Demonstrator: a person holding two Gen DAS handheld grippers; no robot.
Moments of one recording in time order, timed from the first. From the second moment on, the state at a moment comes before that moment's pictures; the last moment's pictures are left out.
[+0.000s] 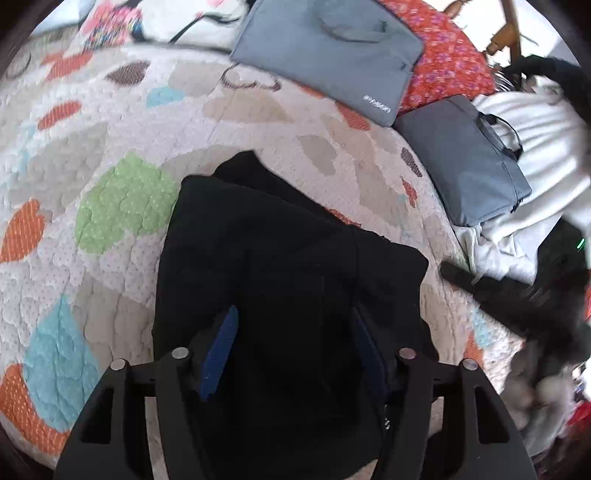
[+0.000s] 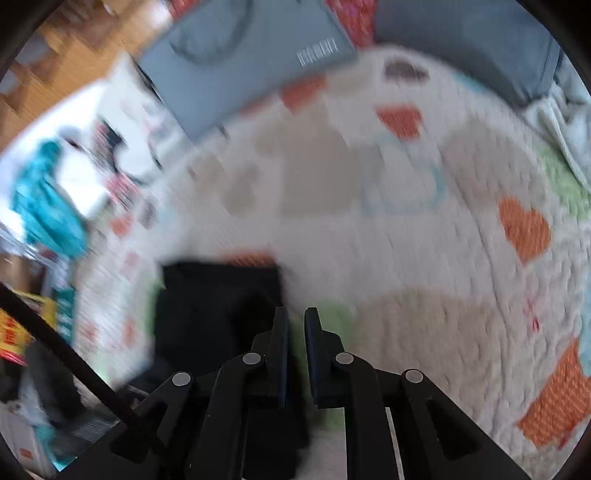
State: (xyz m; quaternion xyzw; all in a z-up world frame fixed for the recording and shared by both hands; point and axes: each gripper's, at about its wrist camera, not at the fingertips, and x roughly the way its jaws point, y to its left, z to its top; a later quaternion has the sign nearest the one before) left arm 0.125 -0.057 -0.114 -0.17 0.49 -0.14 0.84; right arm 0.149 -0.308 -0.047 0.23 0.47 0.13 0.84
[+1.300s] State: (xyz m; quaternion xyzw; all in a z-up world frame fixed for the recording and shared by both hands) left arm 0.180 0.000 -0.144 -0.27 0.50 -0.25 0.78; right arm 0.178 -0.286 -0.118 0.35 0.52 0.23 0.75
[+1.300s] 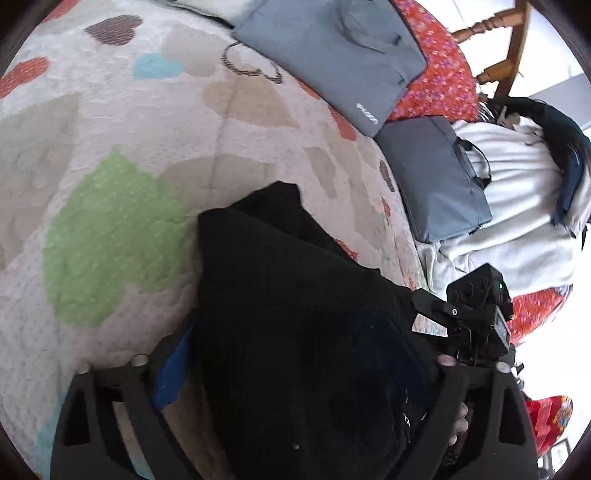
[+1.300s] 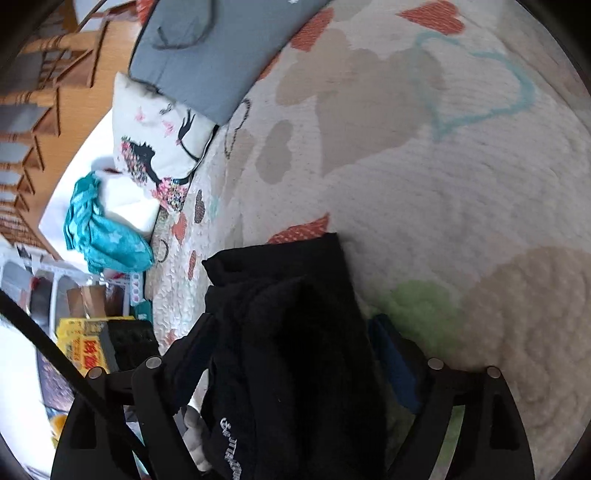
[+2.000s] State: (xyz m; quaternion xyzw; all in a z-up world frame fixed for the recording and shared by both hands) left arm 0.210 0.011 -0.085 -0.28 0.46 -0.21 0.81; right arm 0.201 -0.198 -0.042 0.23 0.48 0.25 0.81
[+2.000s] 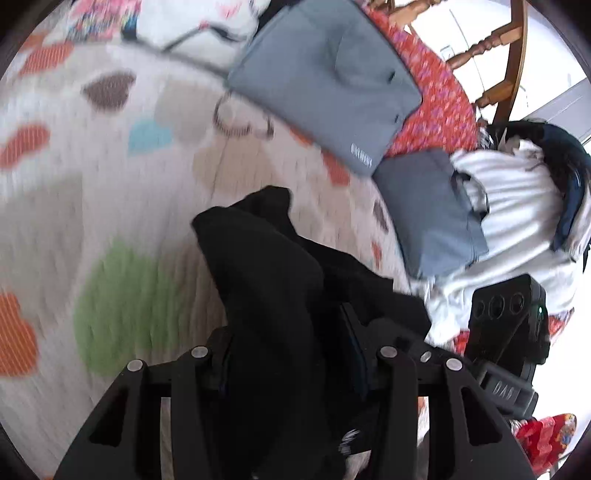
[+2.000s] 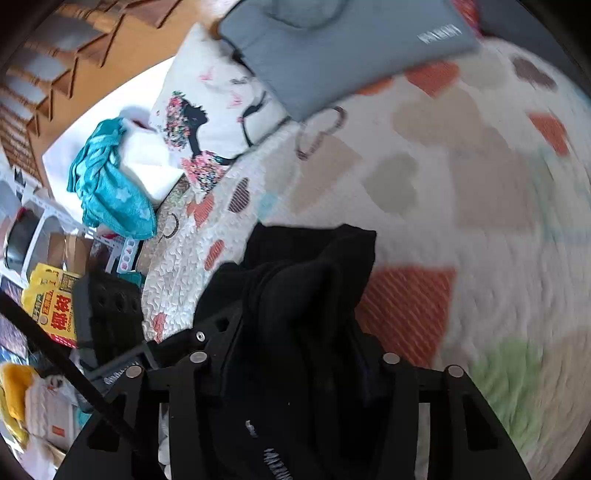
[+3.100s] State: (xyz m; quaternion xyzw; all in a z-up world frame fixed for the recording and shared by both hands) left arm 0.230 0.023 -0.104 -0.20 0.48 -0.11 0.84; right arm 0.258 -0.237 -0.084 0.35 0.50 0.24 0.76
